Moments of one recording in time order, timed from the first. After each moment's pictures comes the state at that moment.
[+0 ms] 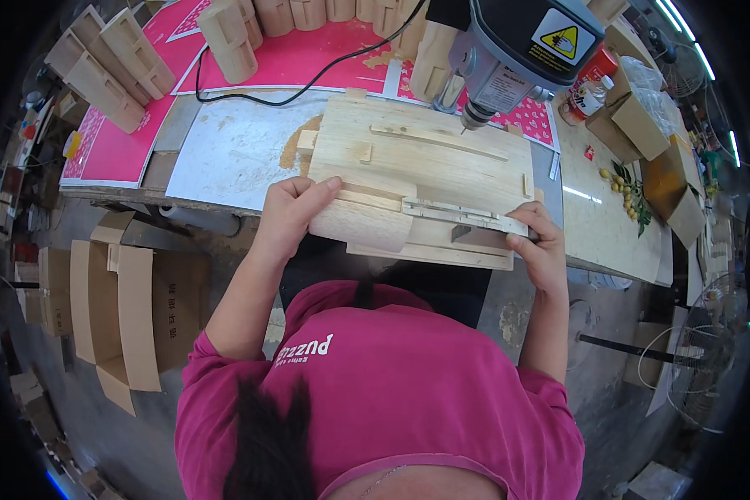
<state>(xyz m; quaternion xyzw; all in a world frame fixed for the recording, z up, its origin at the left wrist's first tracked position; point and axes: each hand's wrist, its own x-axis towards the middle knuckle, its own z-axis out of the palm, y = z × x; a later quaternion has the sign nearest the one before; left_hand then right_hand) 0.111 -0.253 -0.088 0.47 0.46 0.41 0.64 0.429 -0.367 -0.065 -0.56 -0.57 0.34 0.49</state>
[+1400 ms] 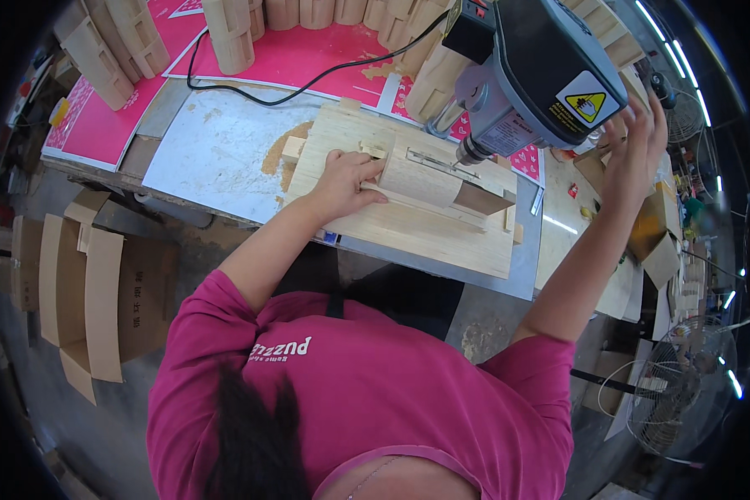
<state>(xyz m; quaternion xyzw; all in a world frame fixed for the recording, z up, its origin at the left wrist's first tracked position) 0.187 -0.177 -0.157 0.87 0.30 0.31 0.22 0.457 -0.234 0.072 -0.50 -0.48 0.02 0.72</state>
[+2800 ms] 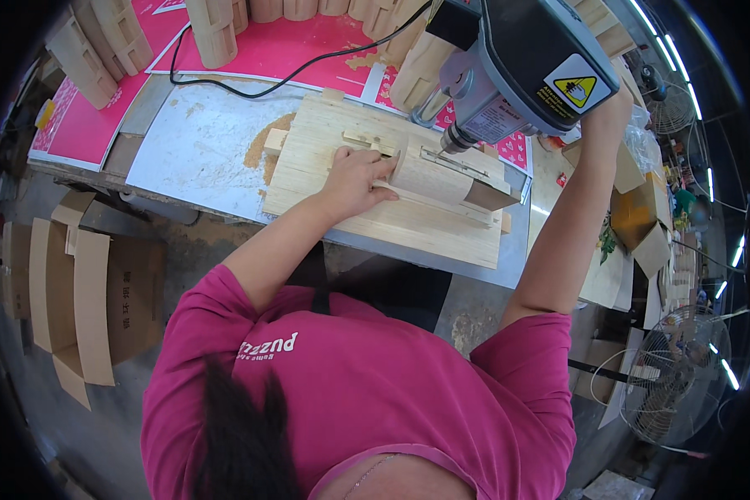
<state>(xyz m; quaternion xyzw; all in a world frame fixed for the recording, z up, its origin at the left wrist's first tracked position) 0.227 -0.191 -0.159 0.87 0.32 0.32 0.20 0.479 -0.190 0.073 -0.66 -0.57 -0.25 0.41</state>
